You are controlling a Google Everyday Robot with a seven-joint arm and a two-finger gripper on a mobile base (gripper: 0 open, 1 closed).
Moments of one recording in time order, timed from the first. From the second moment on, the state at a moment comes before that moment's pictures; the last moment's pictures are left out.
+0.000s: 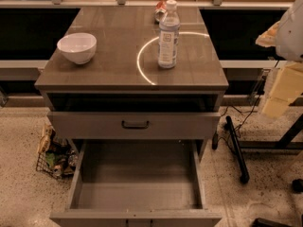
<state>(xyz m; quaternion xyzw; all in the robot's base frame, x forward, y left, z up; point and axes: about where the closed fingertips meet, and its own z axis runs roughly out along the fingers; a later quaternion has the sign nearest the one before) 0.438 -0.216 0.977 -0.60 0.78 -0.04 0.16</state>
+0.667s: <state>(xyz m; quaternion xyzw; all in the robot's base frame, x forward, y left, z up) 0.474 -0.214 0.969 -0.55 0.81 0.02 0.22</state>
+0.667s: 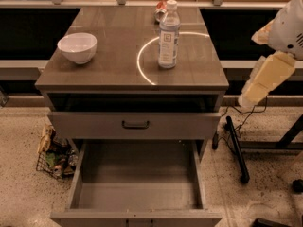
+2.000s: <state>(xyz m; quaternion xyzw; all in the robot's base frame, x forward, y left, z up) 0.628 -0.180 0.951 -0.30 0.85 0.13 0.41</state>
